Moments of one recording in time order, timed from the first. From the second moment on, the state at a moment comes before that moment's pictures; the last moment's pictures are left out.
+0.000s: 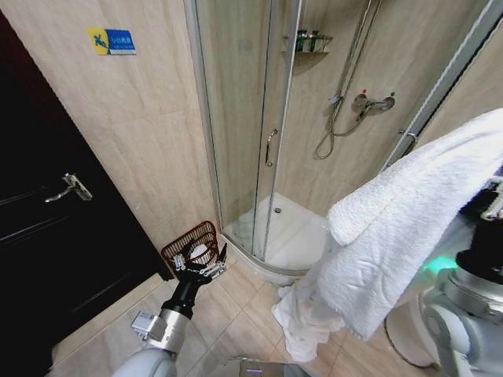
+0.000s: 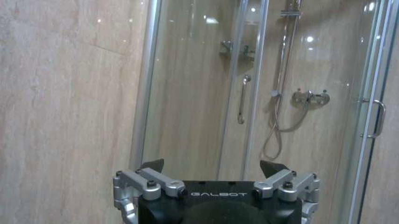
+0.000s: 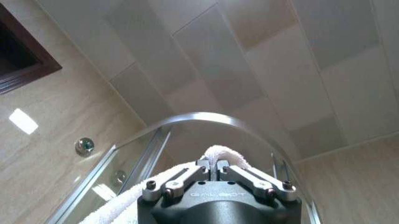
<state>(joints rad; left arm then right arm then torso) 1.92 -1.61 -0.51 -2.50 -0.08 0.05 0.23 -1.46 1.23 0.98 2.50 0.31 0.51 0.06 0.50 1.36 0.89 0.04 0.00</state>
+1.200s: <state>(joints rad) 1.92 -1.61 -0.51 -2.50 -0.08 0.05 0.23 -1.47 1.22 0.97 2.50 0.34 0.52 0.04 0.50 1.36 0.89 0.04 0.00</state>
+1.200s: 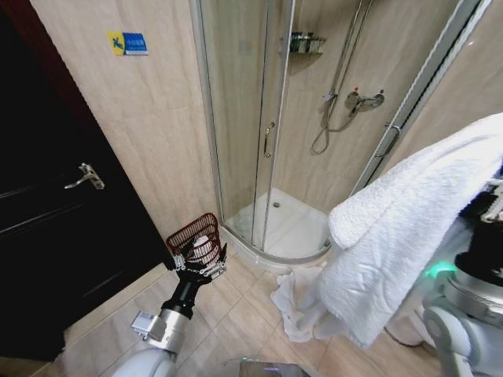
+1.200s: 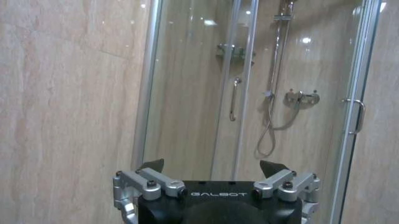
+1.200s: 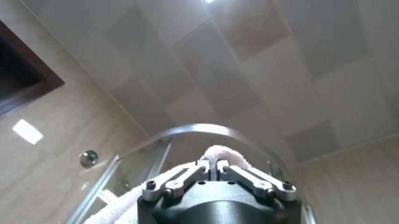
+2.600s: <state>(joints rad) 1.92 -1.61 -0.51 -2.50 -0.08 0.05 0.23 -1.46 1.20 0.99 2.50 0.39 0.54 0.03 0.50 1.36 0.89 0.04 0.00</state>
